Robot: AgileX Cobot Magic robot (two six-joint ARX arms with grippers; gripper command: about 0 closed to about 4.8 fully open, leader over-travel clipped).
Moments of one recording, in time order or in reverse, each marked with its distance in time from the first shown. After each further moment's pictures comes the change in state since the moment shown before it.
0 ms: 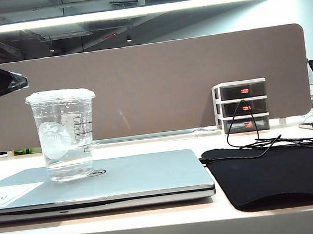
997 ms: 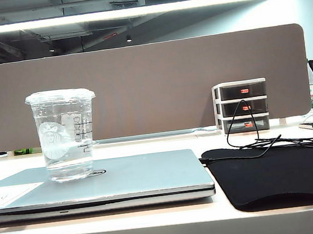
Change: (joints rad) left arm 0.000 -0.727 0.004 -0.826 -0.238 0.015; right arm 0.000 0.000 0.000 0.000 0.517 -0.121
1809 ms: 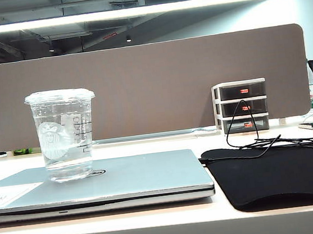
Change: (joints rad) left arm 0.000 -0.298 0.002 -0.312 -0.163 0.062; right arm 0.000 0.000 0.000 0.128 0.244 -0.068
